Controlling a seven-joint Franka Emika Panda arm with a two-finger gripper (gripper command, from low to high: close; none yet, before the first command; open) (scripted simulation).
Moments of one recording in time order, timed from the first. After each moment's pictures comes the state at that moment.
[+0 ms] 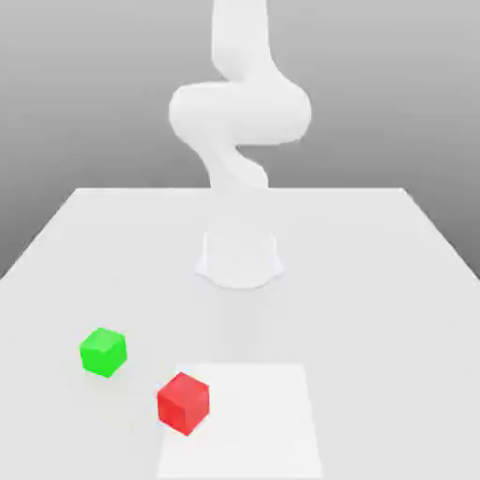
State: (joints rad) arm -0.03 -0.71 0.01 -2.34 -0.01 2.35 0.84
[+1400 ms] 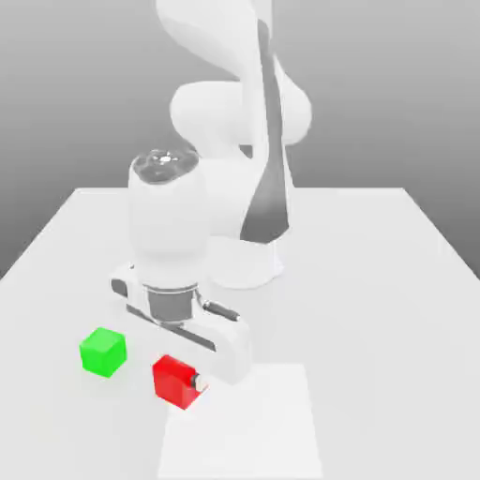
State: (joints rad) arm -0.24 0.05 -0.02 -2.71 0.00 2.75 1.26
